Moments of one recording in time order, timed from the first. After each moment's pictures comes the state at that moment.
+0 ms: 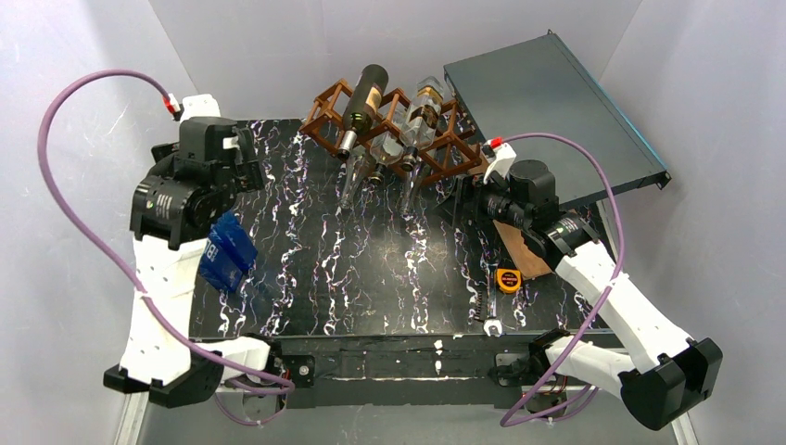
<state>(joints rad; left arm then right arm) -0.28 1.21 1.91 -1.38 -0.62 -0.29 0.52 1.05 1.02 -0.38 -0.28 0.37</state>
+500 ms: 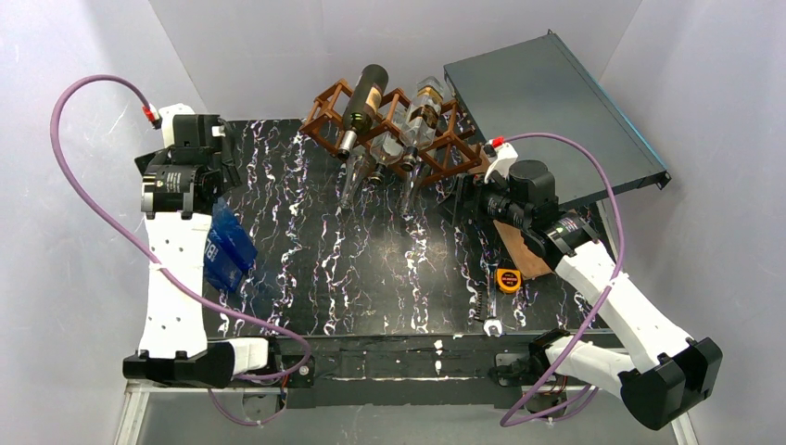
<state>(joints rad) -0.05 1.26 1.76 -1.28 -0.68 -0.28 0.52 1.05 1.02 -0.38 -0.25 0.39</state>
